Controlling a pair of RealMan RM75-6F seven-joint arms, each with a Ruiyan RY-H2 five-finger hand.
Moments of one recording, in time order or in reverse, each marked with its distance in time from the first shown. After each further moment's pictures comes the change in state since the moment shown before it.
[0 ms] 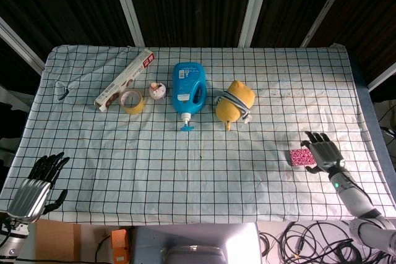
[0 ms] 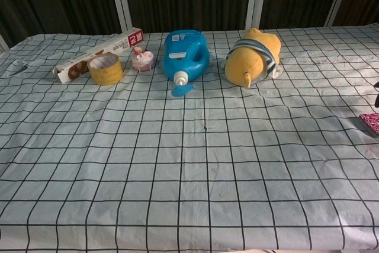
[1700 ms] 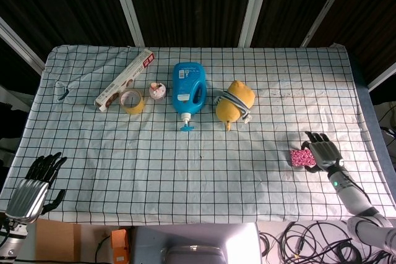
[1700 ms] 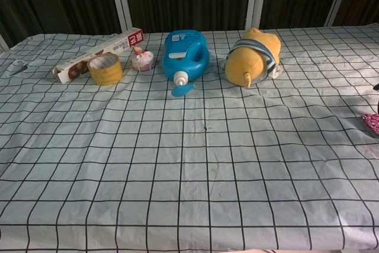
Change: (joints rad) left arm 0.009 0.000 0.000 -0.004 -0.018 0.008 0.027; right arm 0.009 -0.037 -0.008 0.063 -0.008 -0.015 0.055
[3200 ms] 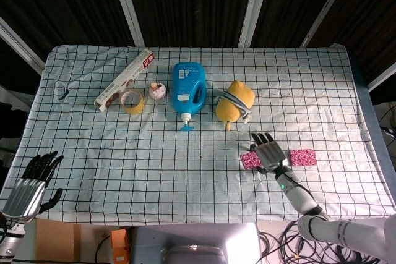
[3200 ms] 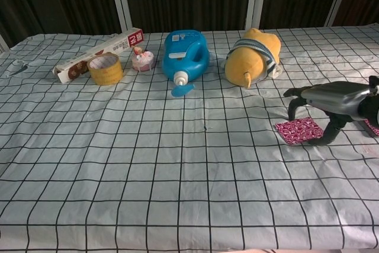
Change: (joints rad) left arm 0.002 0.008 -0.005 -0.002 -0.016 -0.001 -0.005; right arm 0.144 -0.183 0.028 -0.212 0.177 0.108 -0.428
